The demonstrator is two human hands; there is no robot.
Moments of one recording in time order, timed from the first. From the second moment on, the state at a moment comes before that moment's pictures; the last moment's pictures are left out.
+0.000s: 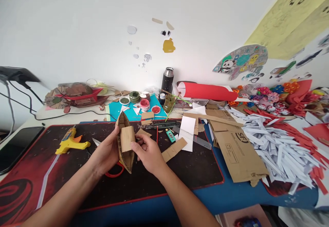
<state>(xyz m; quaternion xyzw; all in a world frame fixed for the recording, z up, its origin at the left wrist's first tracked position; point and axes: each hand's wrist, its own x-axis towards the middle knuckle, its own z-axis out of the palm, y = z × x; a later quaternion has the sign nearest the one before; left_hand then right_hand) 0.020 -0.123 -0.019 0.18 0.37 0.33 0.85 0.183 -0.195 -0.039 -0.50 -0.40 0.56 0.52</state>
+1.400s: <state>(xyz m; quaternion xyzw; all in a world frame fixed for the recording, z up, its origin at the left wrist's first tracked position) 0.018 -0.111 -0.007 0.27 0.39 0.47 0.74 0.242 -0.170 -0.011 -0.59 -0.44 0.37 0.58</state>
